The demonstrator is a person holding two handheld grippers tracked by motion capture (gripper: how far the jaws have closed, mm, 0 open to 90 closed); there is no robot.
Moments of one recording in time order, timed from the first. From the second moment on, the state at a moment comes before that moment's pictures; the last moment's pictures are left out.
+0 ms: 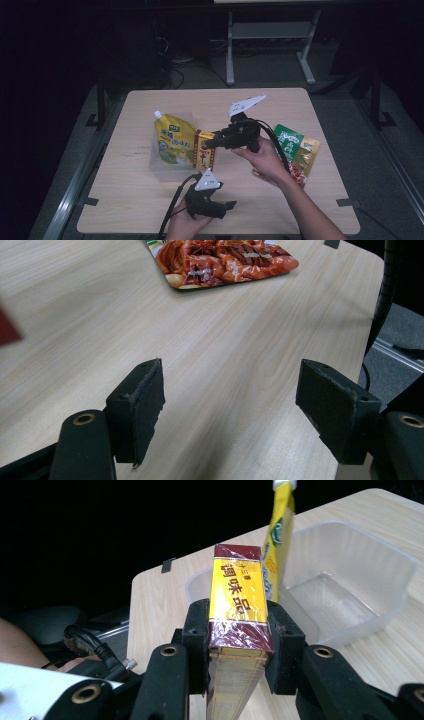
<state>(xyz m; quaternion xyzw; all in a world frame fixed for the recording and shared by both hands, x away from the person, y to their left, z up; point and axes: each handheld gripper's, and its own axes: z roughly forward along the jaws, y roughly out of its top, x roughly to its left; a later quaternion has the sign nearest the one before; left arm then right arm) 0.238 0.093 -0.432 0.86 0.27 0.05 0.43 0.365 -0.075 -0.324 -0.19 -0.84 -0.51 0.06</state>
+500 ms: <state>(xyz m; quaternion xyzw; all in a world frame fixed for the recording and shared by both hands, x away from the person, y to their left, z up) 0.236 0.094 -0.433 0.86 0.26 0.05 0.44 0.372 -0.037 -0.319 -0.15 -0.85 -0.50 0.06</state>
